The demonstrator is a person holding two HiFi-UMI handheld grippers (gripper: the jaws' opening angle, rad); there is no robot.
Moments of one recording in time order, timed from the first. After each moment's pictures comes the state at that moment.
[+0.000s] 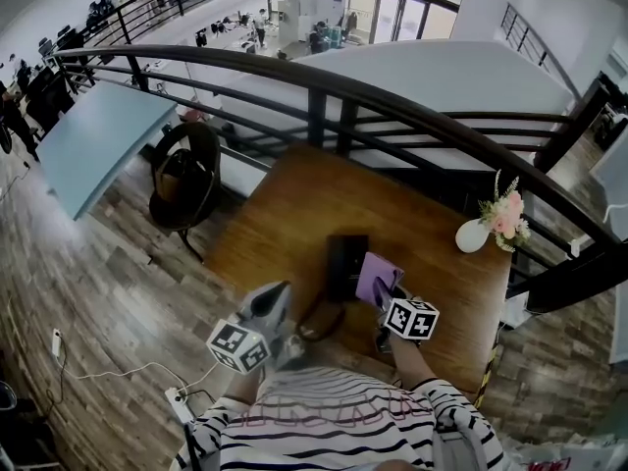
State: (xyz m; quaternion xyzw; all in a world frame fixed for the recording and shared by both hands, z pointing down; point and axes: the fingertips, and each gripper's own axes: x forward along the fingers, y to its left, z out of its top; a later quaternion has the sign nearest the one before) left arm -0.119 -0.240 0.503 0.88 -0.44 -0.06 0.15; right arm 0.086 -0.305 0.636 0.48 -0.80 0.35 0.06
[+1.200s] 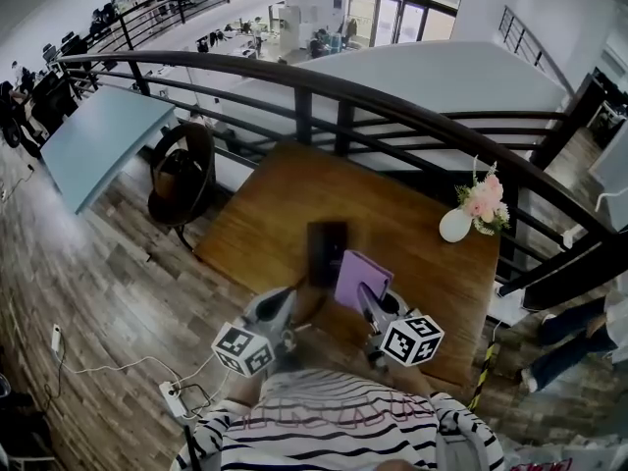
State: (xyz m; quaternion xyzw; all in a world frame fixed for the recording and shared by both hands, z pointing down) left arm -0.016 -0.167 0.508 0.89 -0.44 -0.05 0.15; right arm 0.122 -0.197 0.530 0.39 -0.88 0.28 -0.03
